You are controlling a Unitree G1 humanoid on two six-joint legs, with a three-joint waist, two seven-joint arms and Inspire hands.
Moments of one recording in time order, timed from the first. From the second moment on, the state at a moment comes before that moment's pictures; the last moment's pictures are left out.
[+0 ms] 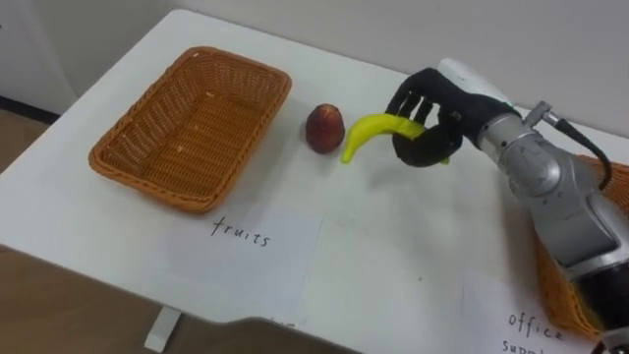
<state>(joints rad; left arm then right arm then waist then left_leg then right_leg) 0.21 0.27 0.00 1.05 0.21 0.11 0.16 -0.47 -0.54 0.28 0.18 -0.44 0.12 0.23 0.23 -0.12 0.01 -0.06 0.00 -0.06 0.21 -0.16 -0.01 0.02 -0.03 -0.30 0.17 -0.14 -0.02</state>
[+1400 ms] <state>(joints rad) 0.22 0.26 0.05 0.98 0.28 0.13 0.14 -0.48 -0.39 0.34 0.07 -0.52 0.15 0.19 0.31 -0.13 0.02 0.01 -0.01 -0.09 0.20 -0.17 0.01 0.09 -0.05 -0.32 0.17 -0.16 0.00</state>
